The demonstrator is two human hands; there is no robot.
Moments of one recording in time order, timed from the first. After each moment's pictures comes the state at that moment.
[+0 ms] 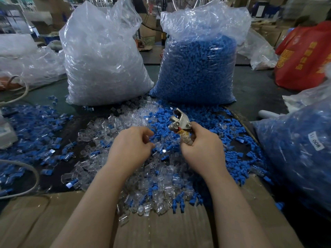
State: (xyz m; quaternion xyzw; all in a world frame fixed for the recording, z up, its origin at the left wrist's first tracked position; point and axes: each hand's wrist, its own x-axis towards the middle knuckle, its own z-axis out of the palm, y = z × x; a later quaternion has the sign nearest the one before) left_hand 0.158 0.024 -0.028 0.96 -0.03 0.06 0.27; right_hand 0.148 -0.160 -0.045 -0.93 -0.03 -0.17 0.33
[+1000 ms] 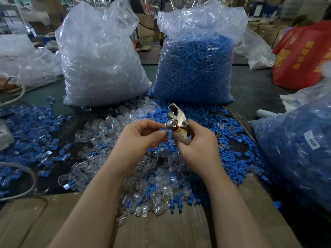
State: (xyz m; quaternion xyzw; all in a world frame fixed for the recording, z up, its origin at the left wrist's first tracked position) left_hand 0.149 0.007 -0.012 0.73 -0.04 -0.03 0.68; right_hand 0.146 -0.156 -0.039 -0.88 -0.07 -0.21 0.42
